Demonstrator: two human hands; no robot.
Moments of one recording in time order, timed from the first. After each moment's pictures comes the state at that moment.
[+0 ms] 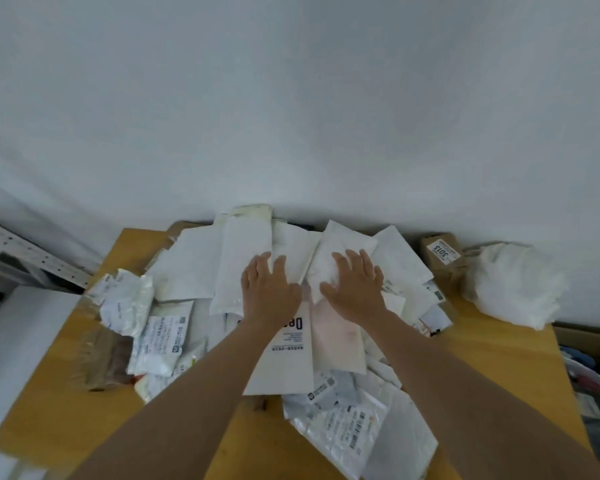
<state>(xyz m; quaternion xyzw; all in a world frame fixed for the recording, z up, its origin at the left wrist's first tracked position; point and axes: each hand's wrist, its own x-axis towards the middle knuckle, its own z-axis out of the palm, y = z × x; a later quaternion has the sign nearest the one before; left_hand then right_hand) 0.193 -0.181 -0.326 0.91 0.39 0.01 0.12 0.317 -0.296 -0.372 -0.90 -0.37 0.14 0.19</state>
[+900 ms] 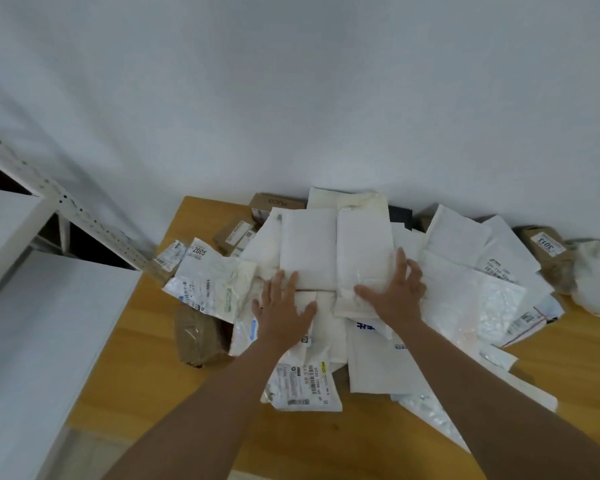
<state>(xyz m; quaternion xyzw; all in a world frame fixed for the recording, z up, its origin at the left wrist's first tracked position) -0.028 -0.022 -0.402 0.86 0.42 -0.04 0.28 0.141 -0.158 -0.374 -0.92 -0.17 0.18 0.30</state>
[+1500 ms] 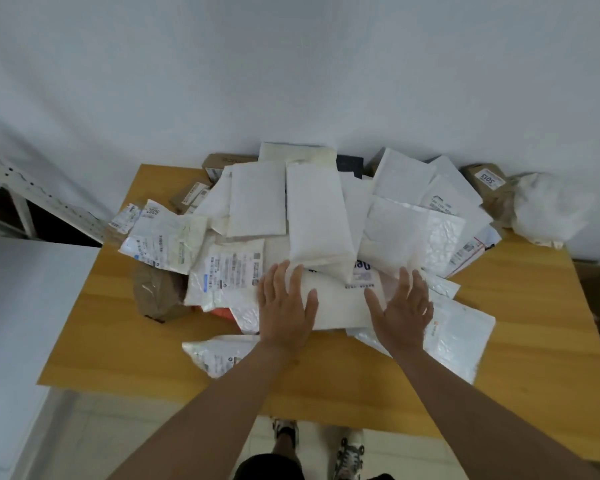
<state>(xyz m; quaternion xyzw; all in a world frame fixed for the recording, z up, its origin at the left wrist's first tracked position) -0.041 -0.151 -0.417 0.92 0.32 0.15 0.17 0.085 -0.315 -0.426 -0.96 -0.15 0.08 0.24</state>
